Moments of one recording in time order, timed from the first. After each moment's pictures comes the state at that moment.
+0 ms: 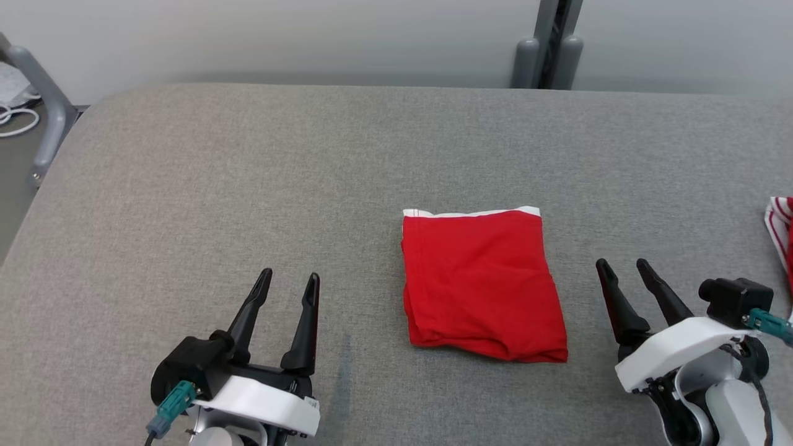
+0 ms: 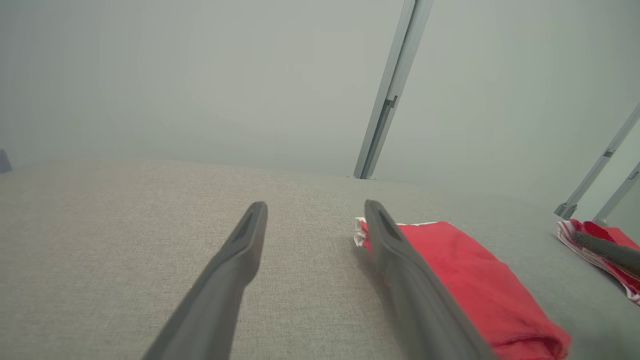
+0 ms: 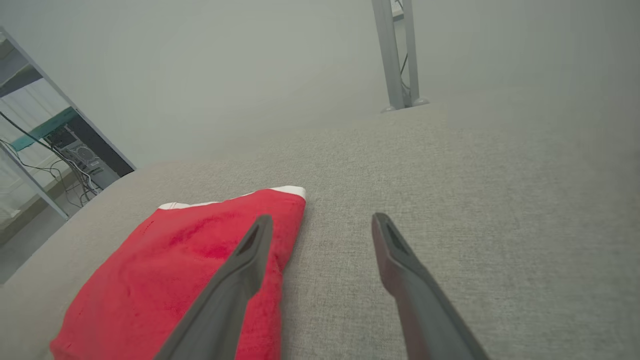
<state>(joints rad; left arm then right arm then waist) -0.08 0.05 -0.23 0.18 -0.34 -0.05 -0.26 -0.22 -0.14 0.14 0.34 0.48 0.13 -0.07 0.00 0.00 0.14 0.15</state>
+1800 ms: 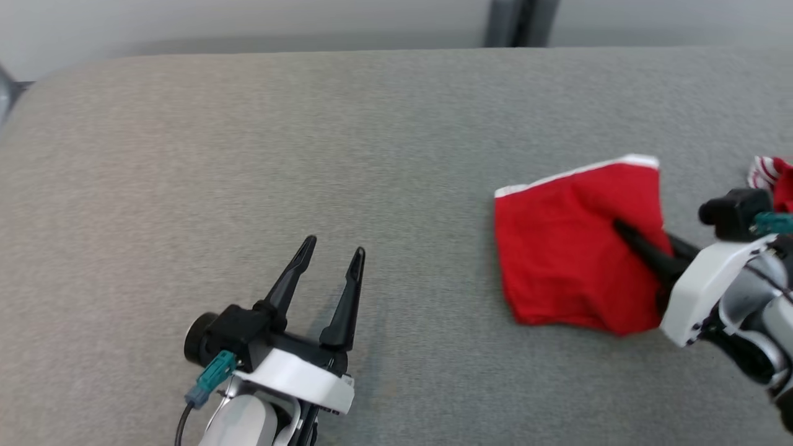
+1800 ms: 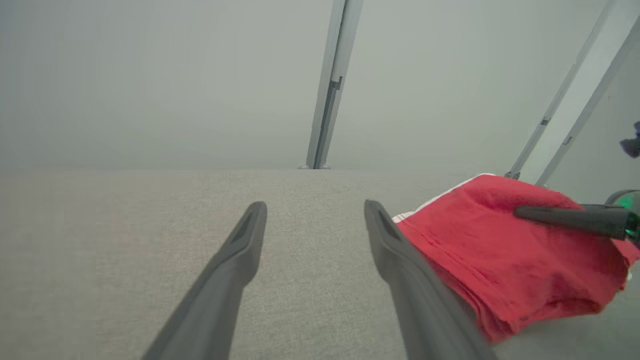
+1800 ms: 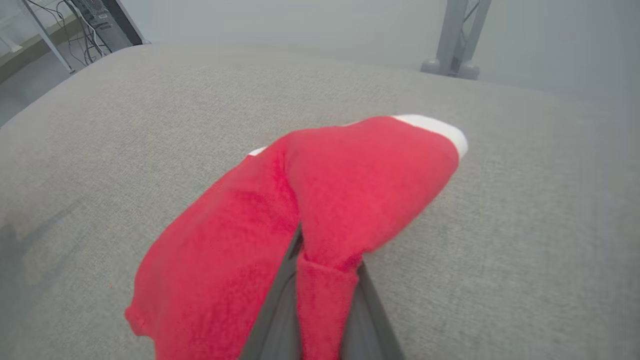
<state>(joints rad) -0.18 0.05 -0.34 0.18 -0.32 -0.04 -0.26 -0.51 -0.57 0.63 0.30 0.80 0.13 0.11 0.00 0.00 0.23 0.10</state>
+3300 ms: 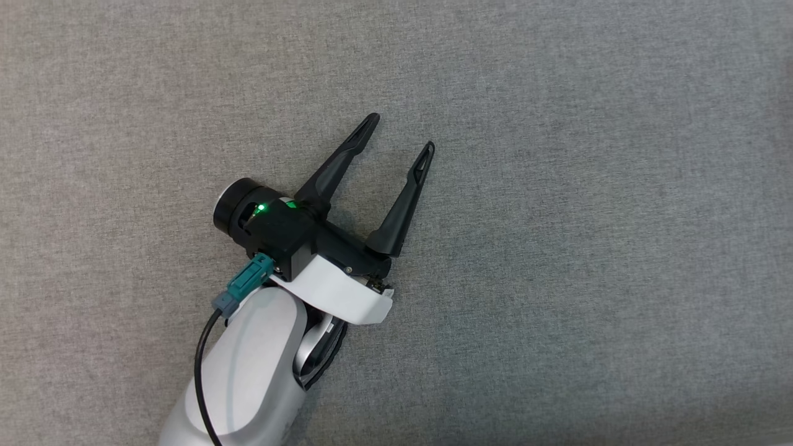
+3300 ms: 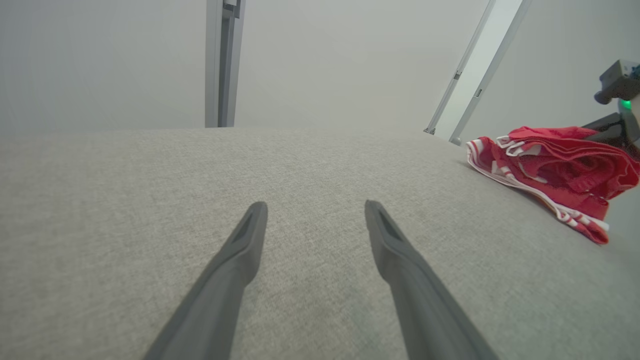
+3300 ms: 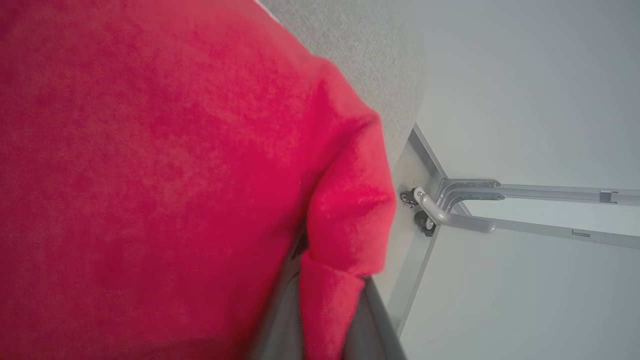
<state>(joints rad) -0.51 0.04 -0.45 0.21 -0.27 -0.10 -0.27 -1.01 -1.28 1.05 0.42 0.56 0.13 0.05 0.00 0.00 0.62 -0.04</state>
